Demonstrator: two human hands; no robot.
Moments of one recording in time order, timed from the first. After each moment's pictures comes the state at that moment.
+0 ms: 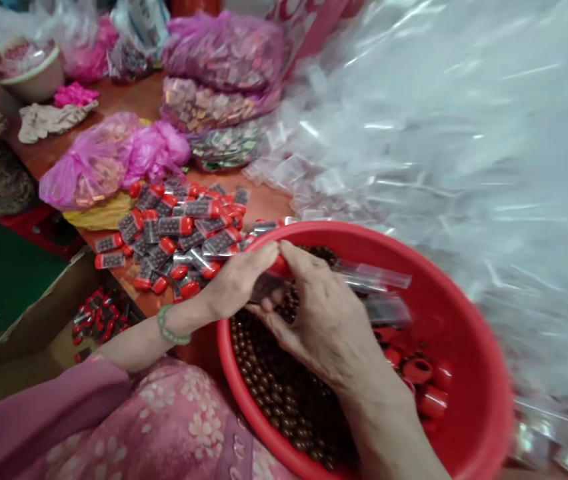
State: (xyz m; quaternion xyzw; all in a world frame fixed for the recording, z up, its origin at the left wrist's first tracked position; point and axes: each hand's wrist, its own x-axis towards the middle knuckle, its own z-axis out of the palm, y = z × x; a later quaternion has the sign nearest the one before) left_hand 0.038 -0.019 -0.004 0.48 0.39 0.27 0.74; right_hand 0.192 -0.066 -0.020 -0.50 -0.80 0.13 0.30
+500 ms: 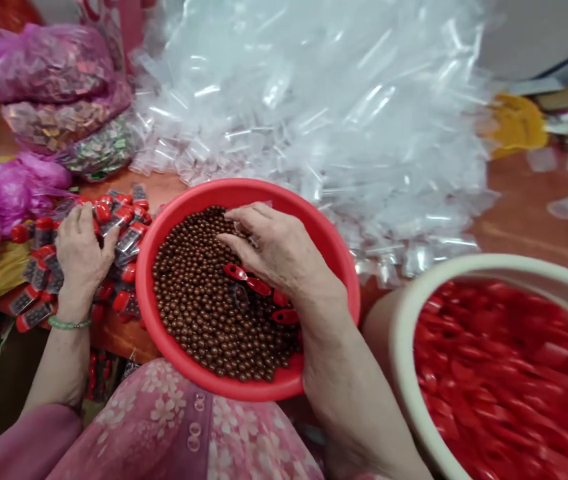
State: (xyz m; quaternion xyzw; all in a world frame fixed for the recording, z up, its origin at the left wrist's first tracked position) left_hand -0.029 0.067 -0.052 0.81 0.56 0.17 -0.02; right_hand 0.252 -0.072 0.002 -0.65 -0.69 0.07 0.29
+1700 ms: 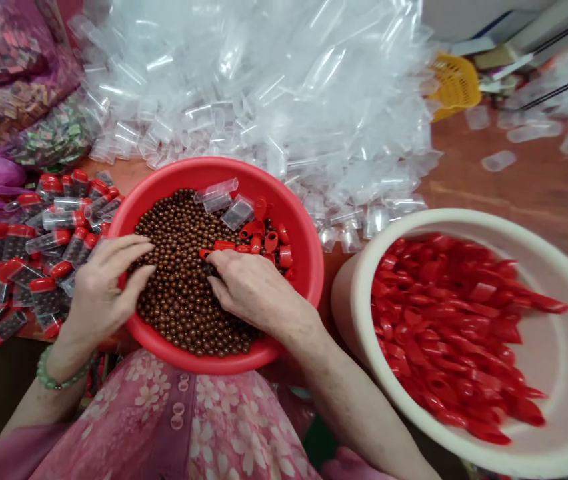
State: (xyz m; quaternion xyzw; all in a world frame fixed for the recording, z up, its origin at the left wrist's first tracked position) left_hand 0.027 -0.016 -0.007 0.90 0.25 0.30 0.22; right_hand 0.228 -0.130 -0.001 -0.72 -0.67 0.21 0.03
